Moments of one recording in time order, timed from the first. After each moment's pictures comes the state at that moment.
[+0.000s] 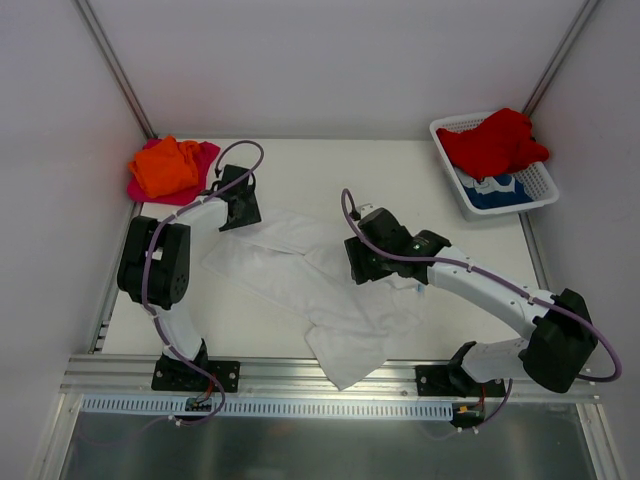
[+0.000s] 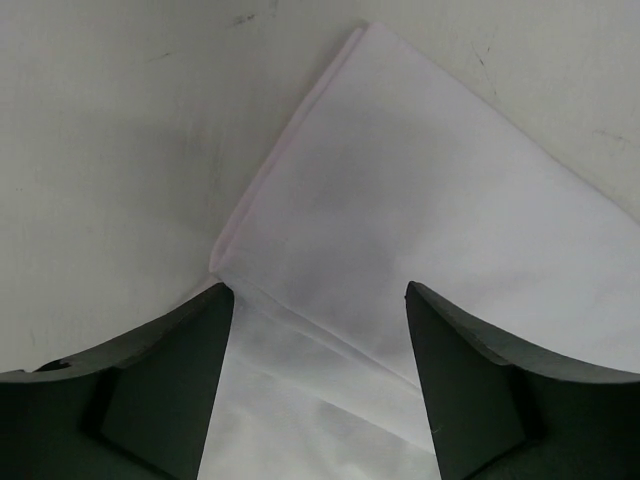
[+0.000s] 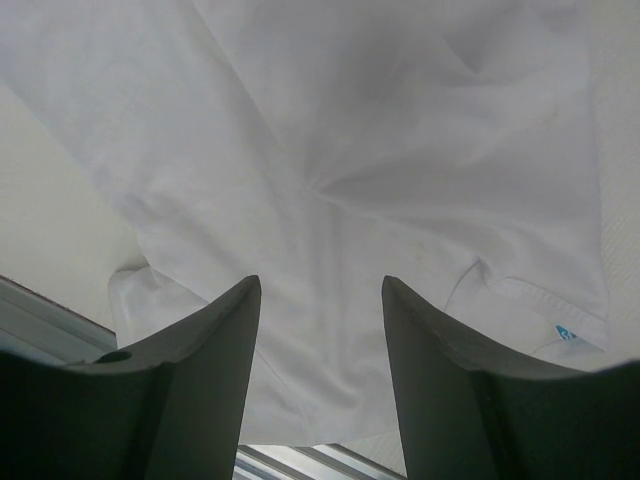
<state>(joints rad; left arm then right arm) -0.22 1.80 1.13 -0.32 -0.23 -0.44 0.82 1.33 1.02 -0.67 0.10 0.36</state>
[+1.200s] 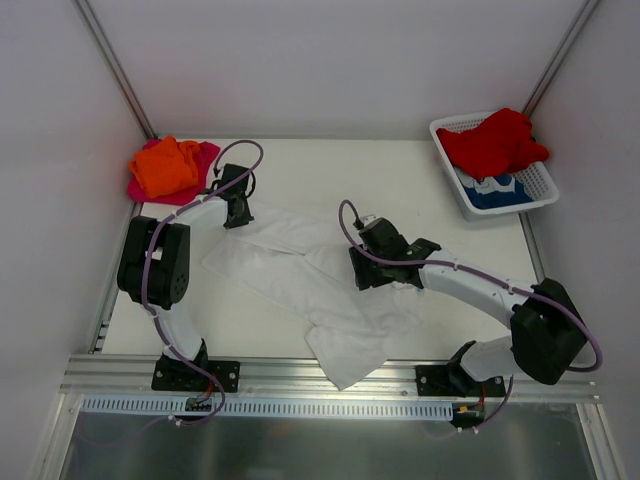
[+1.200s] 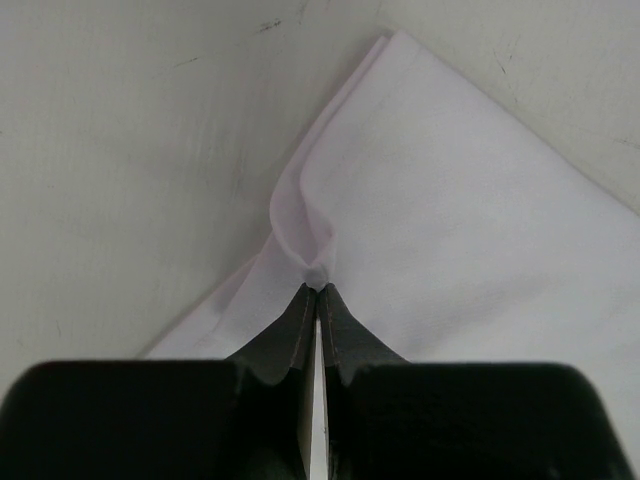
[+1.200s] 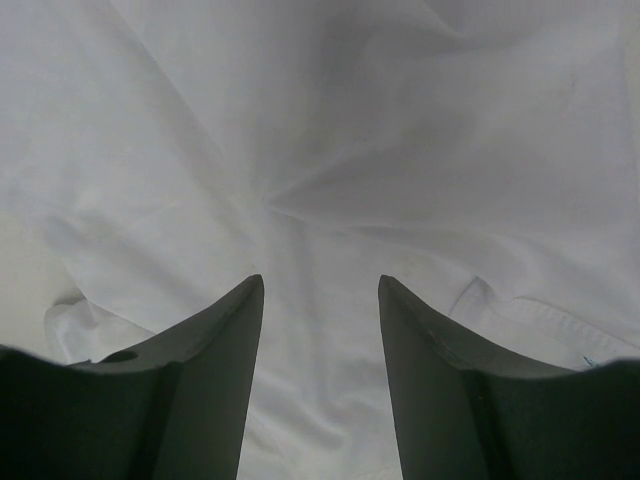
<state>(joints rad) -0.22 1.80 1.14 -0.34 -0.27 -0.43 0.78 1.38 0.88 -0.54 0.09 0.39</state>
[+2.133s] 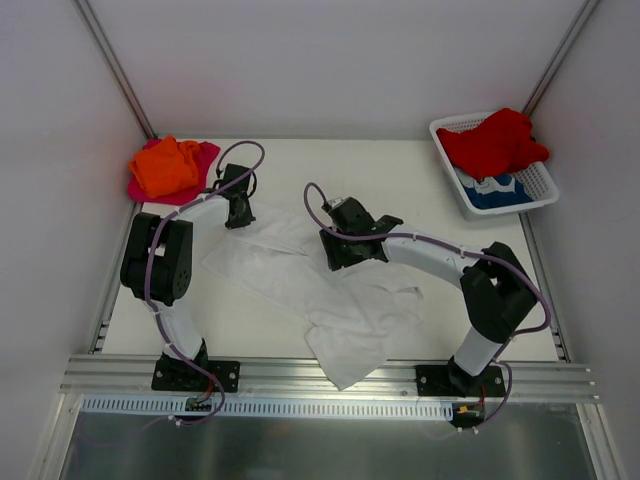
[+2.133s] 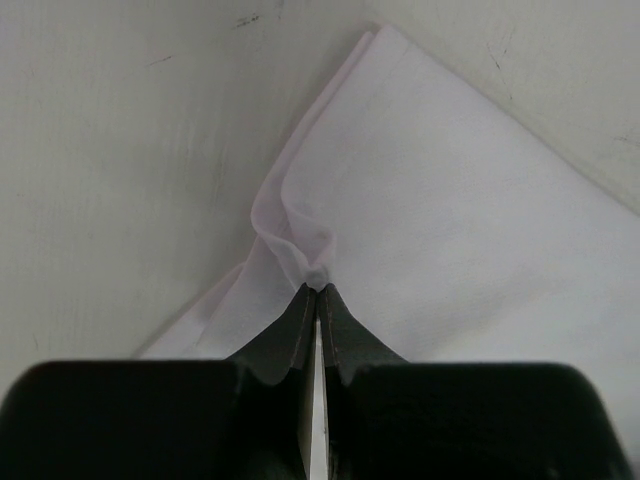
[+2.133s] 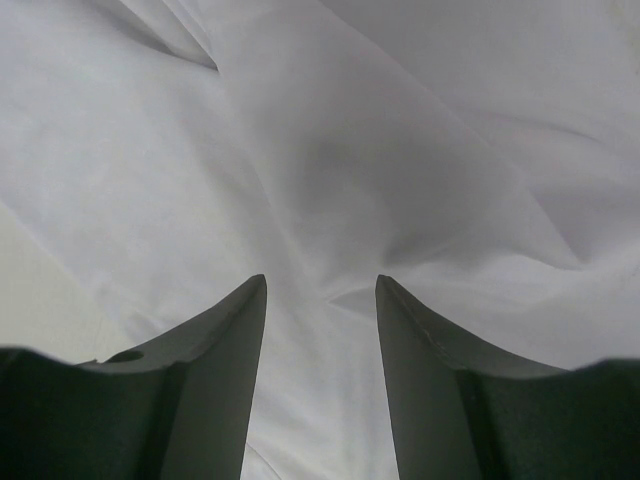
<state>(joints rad) -0.22 1.83 1.16 -0.34 -0.24 -0.43 0.80 1.70 1.17 -0.49 0.03 0.34</state>
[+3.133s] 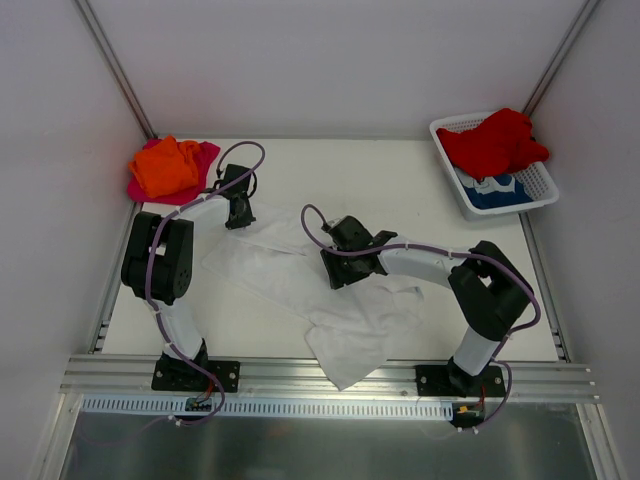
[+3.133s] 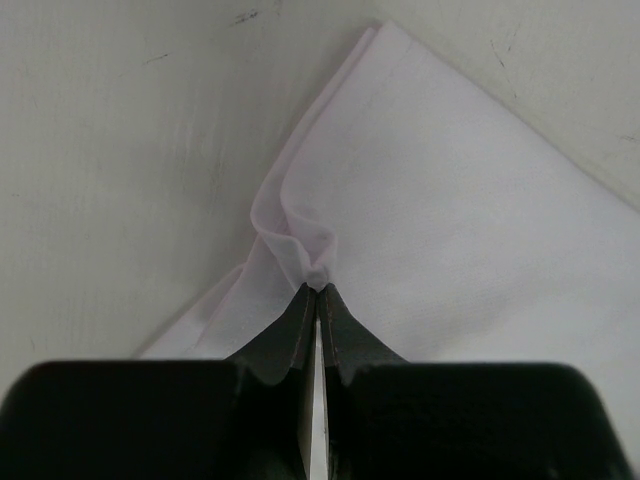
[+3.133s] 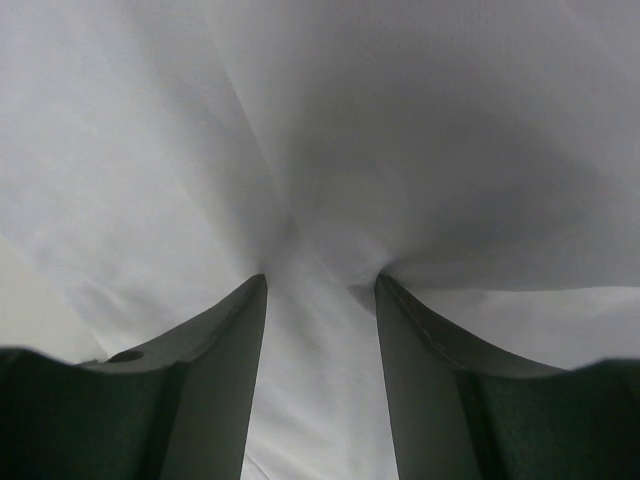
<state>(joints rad) -0.22 1.84 1.16 -0.34 -0.24 -0.43 0.83 1.73 1.04 -0.41 -0.02 0.35</state>
